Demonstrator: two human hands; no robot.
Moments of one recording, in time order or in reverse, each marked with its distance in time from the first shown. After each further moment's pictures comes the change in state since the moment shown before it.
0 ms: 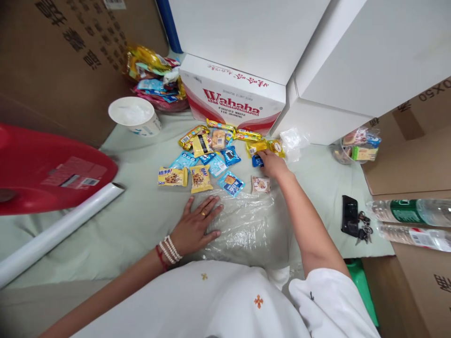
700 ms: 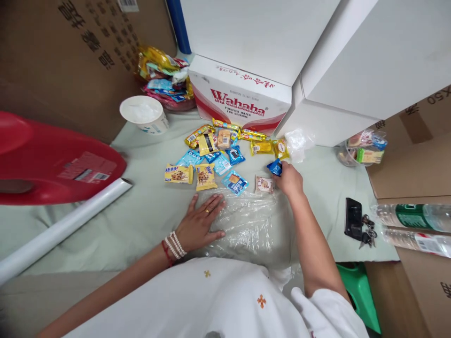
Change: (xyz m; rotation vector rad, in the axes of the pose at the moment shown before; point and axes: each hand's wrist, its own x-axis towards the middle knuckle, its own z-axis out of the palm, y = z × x) left_hand 0.001 0.003 -0.001 -0.021 0.001 -0.023; right_hand -0.067 0.003 0.009 0.076 0.158 0.403
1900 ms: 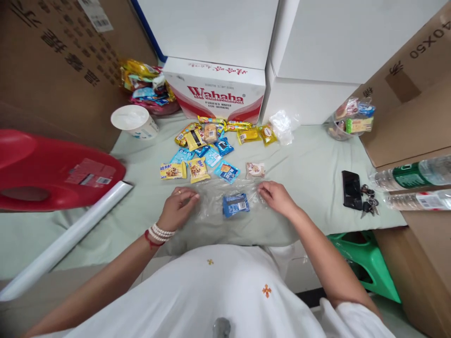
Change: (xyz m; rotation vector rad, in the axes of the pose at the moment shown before) left_hand 0.006 -0.022 -0.033 -0.309 0.269 -0.272; right_hand -0.120 0.021 0.019 0.460 -0.167 -0.438
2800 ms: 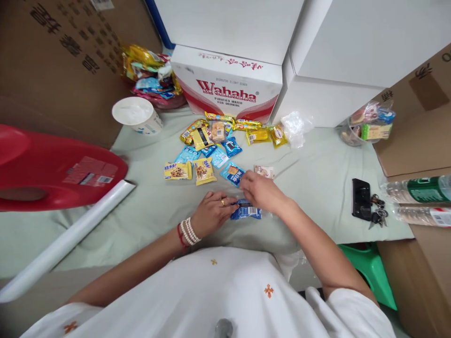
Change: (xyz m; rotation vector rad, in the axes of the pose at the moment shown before) left_hand 0.013 0.046 0.035 0.297 -0.252 0.497; right_hand 0.066 -0.050 0.004 -0.167 -0.057 -0.422
